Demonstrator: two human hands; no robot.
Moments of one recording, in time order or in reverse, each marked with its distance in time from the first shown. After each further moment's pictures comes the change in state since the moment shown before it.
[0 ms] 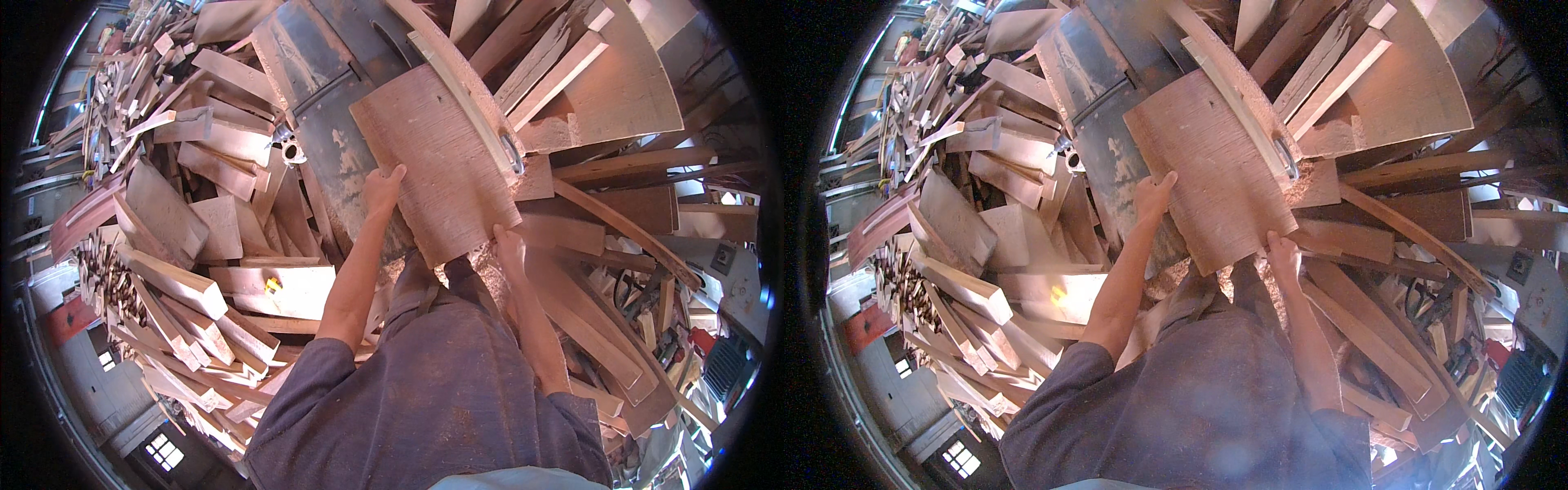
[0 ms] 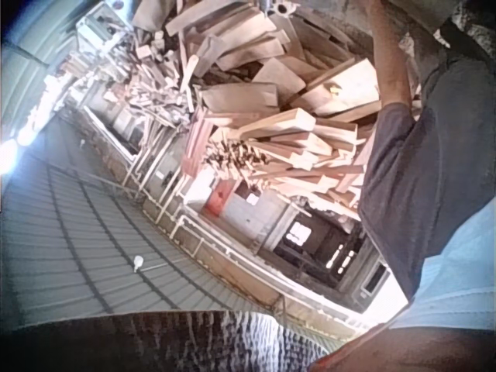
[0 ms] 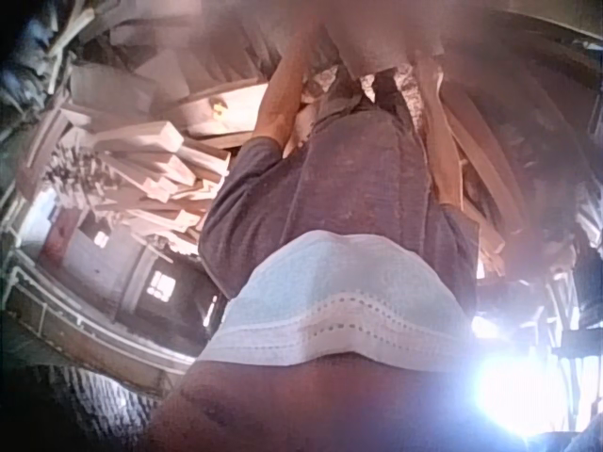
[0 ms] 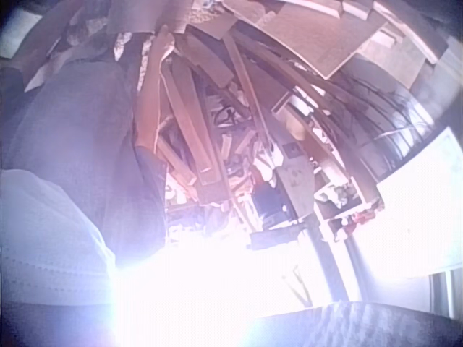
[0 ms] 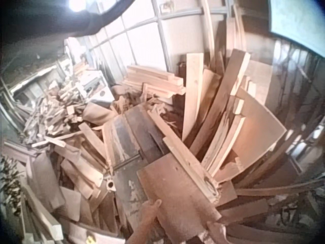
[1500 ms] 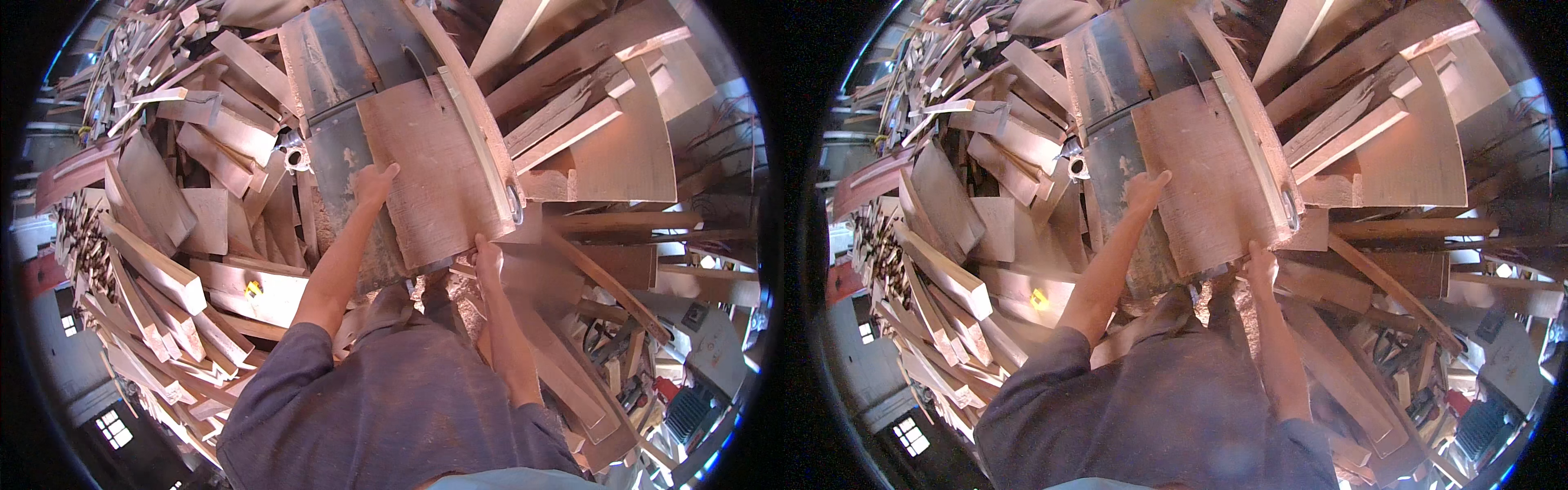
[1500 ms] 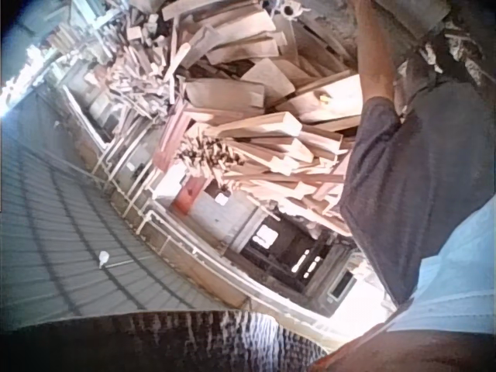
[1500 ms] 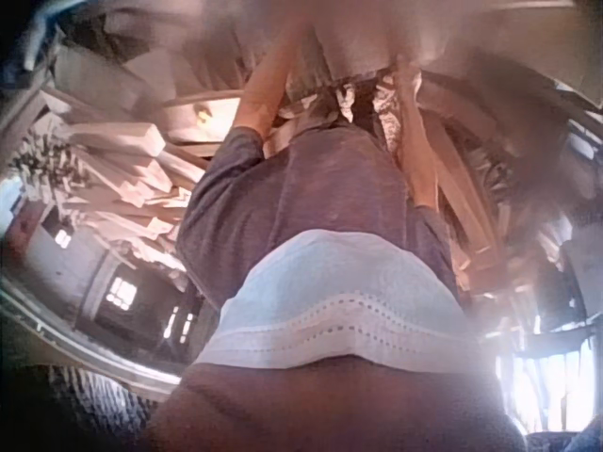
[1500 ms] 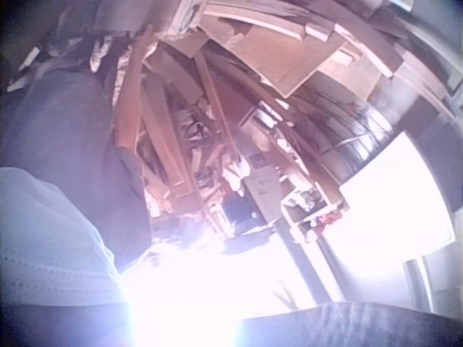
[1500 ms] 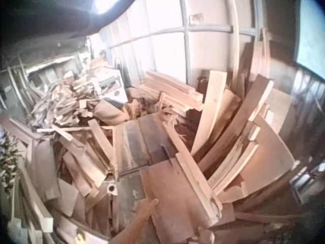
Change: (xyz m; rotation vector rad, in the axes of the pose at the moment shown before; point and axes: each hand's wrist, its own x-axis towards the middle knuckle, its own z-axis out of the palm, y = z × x) left_hand 0.059 0.052 -0.034 -0.034 -0.040 -0.001; right_hand 0.041 -0.066 0.043 0.266 0.028 -0.015
